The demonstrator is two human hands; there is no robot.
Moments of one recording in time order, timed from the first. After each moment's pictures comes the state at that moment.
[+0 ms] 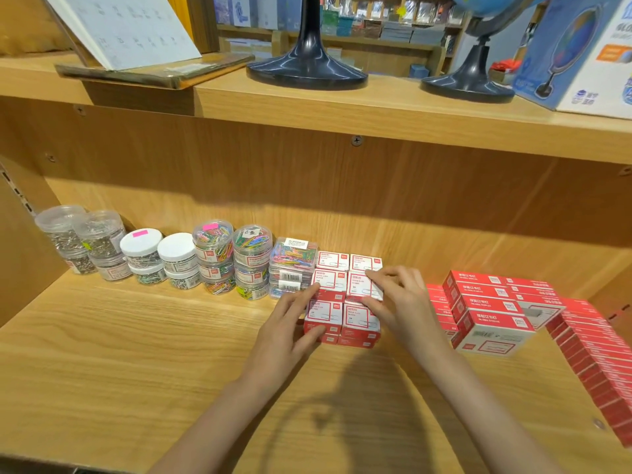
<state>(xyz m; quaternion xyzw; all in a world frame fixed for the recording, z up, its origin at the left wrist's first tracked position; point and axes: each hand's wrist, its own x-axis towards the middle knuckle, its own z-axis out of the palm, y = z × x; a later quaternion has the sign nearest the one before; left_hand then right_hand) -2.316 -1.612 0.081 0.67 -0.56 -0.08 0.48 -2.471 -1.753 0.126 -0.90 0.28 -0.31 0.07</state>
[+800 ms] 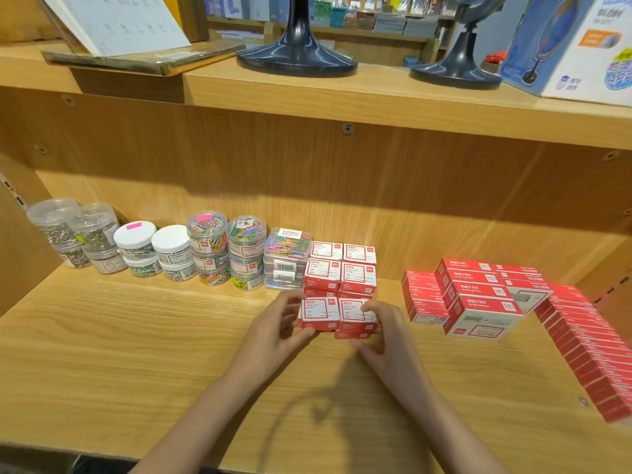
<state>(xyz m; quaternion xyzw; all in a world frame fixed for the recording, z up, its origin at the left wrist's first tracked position) -2.317 -1.598 0.086 0.67 -0.51 -0.19 0.50 -2.494 -1.707 0.080 -0.86 0.28 -0.33 0.27</state>
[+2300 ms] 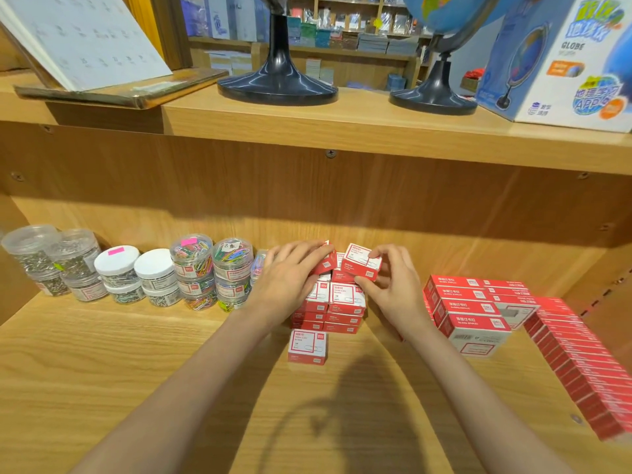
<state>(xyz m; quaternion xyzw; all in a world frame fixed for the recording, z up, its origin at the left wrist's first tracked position) -2.284 -1.685 0.143 0.68 -0.68 0.13 0.26 -2.461 -1.773 0.151 -0.78 0.30 -0.41 0.36</state>
